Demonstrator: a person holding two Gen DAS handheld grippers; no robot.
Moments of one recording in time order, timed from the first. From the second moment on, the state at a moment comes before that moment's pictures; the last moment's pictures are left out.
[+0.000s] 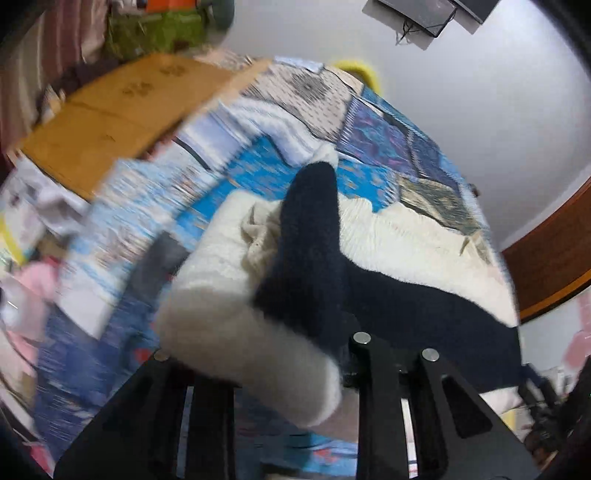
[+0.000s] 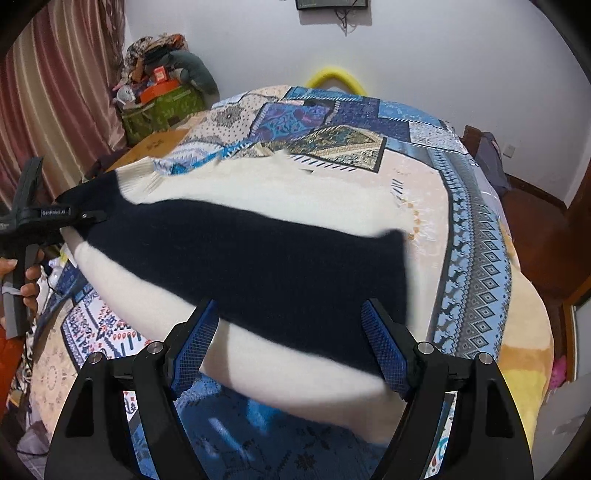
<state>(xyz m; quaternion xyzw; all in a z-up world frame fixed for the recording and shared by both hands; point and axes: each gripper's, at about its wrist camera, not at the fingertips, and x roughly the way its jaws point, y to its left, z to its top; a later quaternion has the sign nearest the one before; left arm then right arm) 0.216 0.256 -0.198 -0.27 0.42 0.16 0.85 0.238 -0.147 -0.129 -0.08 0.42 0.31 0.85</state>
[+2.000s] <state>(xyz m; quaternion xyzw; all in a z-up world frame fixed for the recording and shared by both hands) 0.320 -0.021 -0.132 -0.06 0.44 -0.10 0.89 0.341 -0.162 -0.095 0.01 0.36 0.28 0.89</state>
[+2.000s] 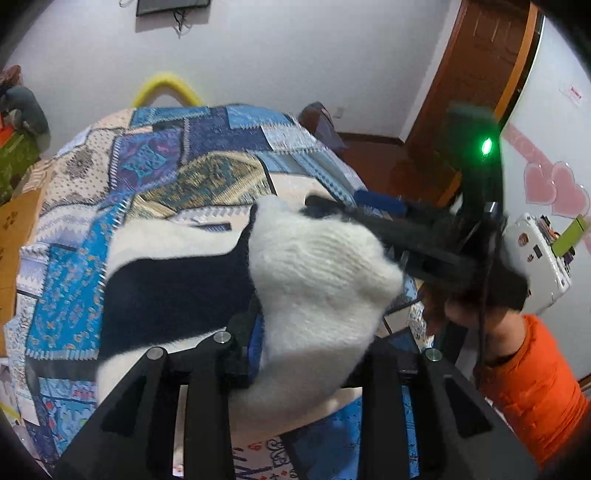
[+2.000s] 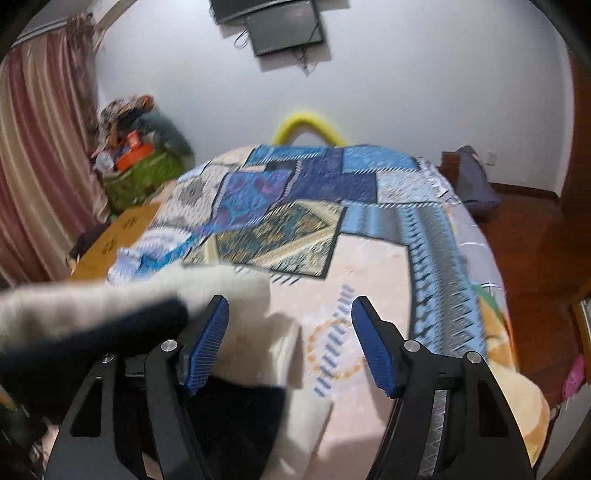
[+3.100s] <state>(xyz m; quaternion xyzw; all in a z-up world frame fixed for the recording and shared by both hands) 0.228 0.072 -0.175 -0.04 0.47 -0.03 0.88 0.243 -0.153 -0.098 0.01 0.41 0.34 0.85</state>
